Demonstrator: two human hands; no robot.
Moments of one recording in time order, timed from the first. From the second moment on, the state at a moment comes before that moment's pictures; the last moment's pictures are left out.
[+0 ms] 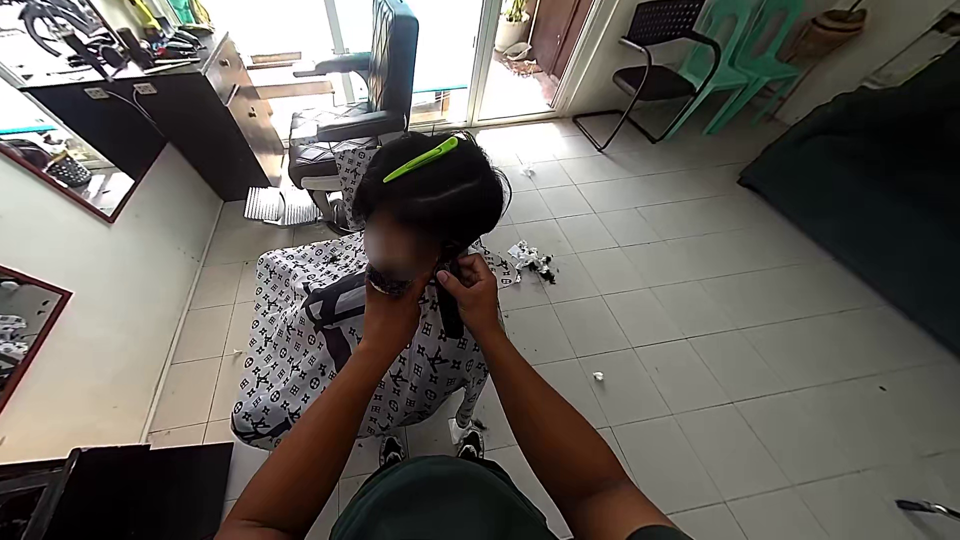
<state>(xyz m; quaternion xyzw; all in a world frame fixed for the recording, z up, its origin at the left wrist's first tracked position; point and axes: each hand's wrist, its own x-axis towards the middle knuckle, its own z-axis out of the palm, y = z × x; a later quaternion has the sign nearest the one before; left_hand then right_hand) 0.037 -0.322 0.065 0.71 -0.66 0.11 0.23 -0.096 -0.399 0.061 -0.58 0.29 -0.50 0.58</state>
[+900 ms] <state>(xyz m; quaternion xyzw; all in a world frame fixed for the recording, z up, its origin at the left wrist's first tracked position) 0.035 -0.320 0.069 0.72 -0.65 0.08 0.21 -0.099 -0.405 0.065 -0.63 0.30 -0.45 0.56</state>
